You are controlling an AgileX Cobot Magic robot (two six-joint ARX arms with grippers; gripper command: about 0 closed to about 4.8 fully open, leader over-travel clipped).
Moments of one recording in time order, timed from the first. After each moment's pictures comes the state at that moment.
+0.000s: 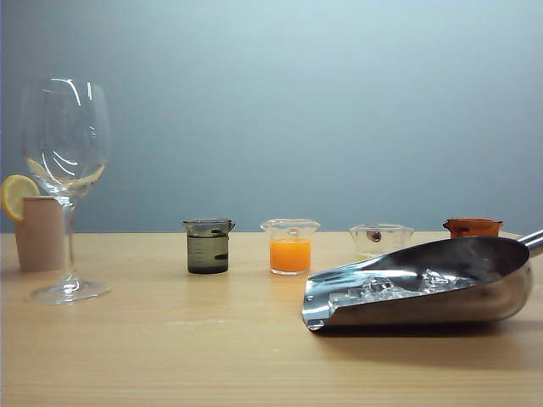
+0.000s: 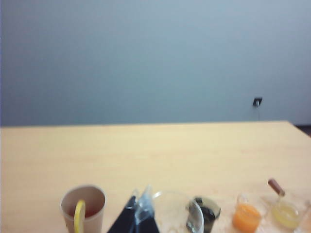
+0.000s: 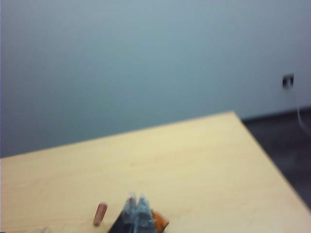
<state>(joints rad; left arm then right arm) -0.03 0.38 0.69 -0.29 0.22 -0.06 0.07 0.32 0.59 -0.24 0.08 0.24</state>
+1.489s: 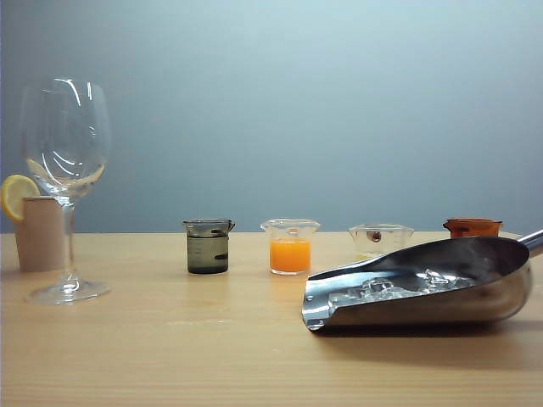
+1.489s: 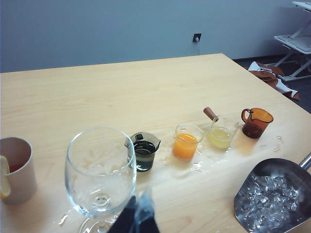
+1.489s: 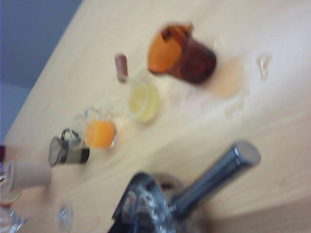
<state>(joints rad) -0.04 0.43 0.73 -0.52 0.49 0.01 -0.12 0.67 0.51 -0.41 -0.48 0.77</state>
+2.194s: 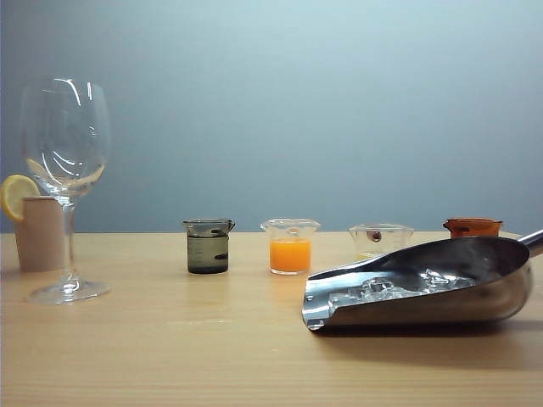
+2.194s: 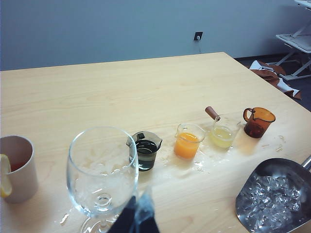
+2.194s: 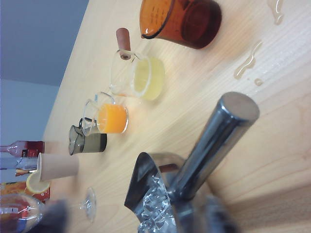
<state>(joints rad) -0.04 0.44 0.73 -0.52 0.49 0.01 -0.12 0.59 0.31 -0.22 -0.56 0.92</state>
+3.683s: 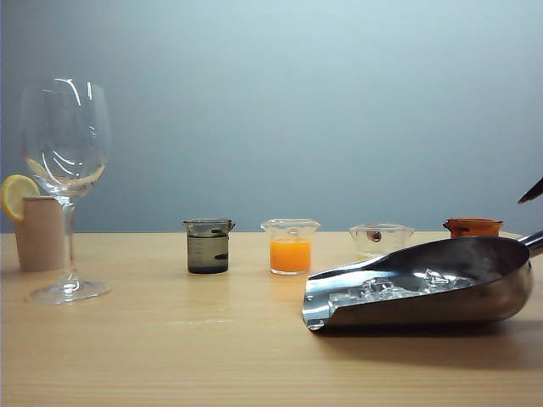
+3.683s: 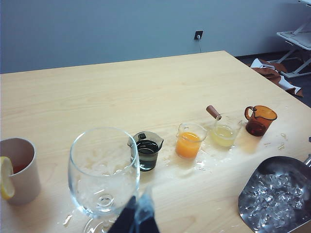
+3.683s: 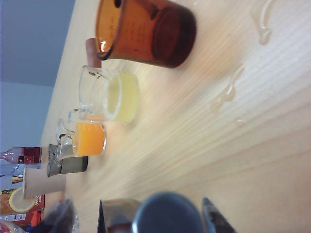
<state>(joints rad) -0.04 0.44 0.73 -0.52 0.49 0.03 -0.11 1.05 0.21 0.36 -0.57 0.95</state>
